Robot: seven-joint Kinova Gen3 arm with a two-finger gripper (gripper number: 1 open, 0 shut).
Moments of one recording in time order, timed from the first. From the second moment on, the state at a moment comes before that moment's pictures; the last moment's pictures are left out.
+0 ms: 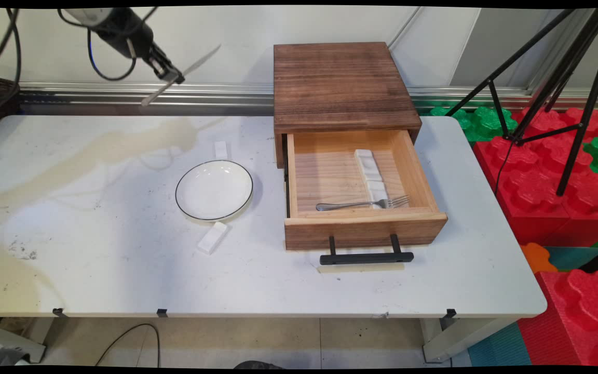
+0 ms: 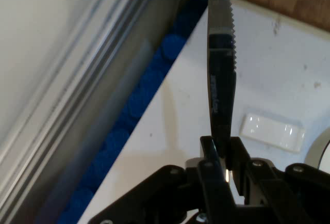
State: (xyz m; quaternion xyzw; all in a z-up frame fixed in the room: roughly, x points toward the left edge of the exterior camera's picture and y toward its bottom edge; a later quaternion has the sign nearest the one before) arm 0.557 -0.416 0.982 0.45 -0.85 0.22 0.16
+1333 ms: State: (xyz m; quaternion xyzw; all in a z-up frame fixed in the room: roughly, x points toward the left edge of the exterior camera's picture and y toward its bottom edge) arm 0.411 -0.360 1.096 0.35 -0.87 0.24 0.25
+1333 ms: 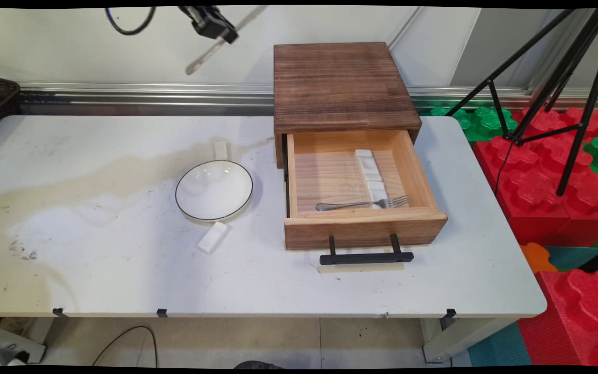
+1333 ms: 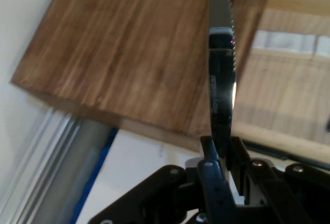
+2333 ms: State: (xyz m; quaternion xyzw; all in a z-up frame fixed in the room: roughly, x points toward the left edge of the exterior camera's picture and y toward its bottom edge) arm 0.242 -0.399 1.041 0.33 -0.90 0.18 0.23
